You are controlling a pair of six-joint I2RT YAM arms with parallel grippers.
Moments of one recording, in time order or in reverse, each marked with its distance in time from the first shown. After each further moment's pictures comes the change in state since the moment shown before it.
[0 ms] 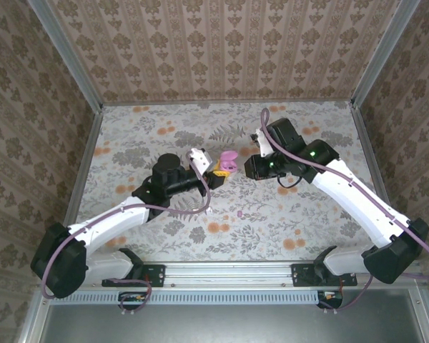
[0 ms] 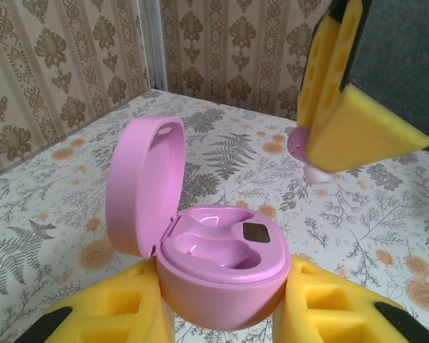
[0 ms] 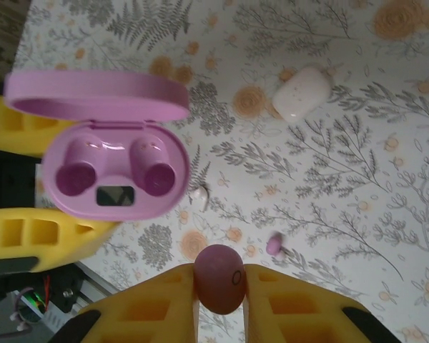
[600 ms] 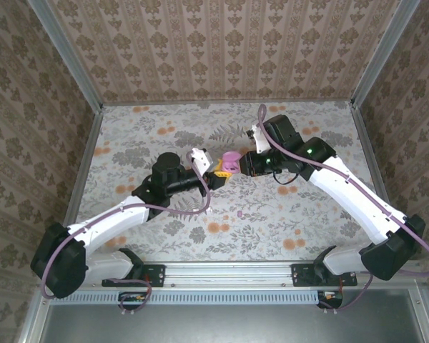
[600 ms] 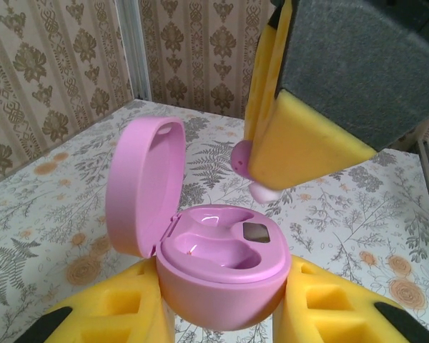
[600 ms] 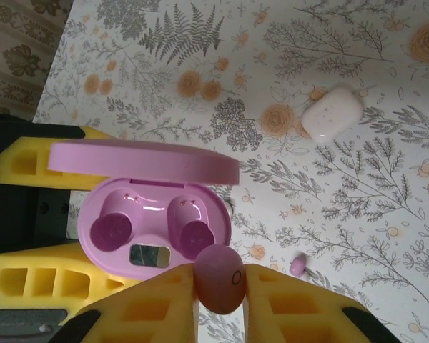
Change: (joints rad) left arm -0.005 0.000 0.018 -0.002 0.048 0.008; right arm 0.000 0.029 0.017 0.056 -0.051 0.000
